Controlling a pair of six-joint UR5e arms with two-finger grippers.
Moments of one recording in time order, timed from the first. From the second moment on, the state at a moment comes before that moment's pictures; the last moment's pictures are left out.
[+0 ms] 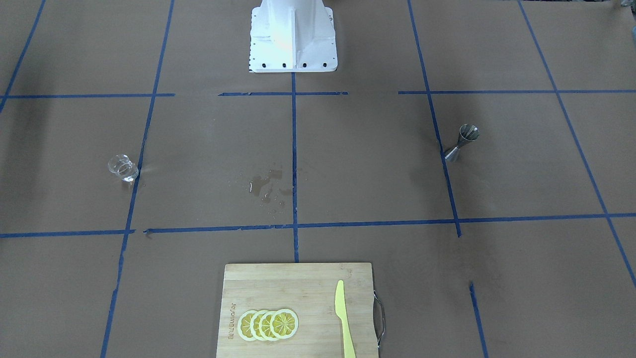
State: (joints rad) left arm -1.41 -1.53 -1.74 -2.66 -2.26 -0.45; right arm 1.49 -1.67 1.74 -1.30 2.30 0.06
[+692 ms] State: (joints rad) left arm -0.88 -1.38 -2.03 -2.69 -1.53 -0.90; right arm 1.49 -1.67 1.74 -1.31 2.30 0.06
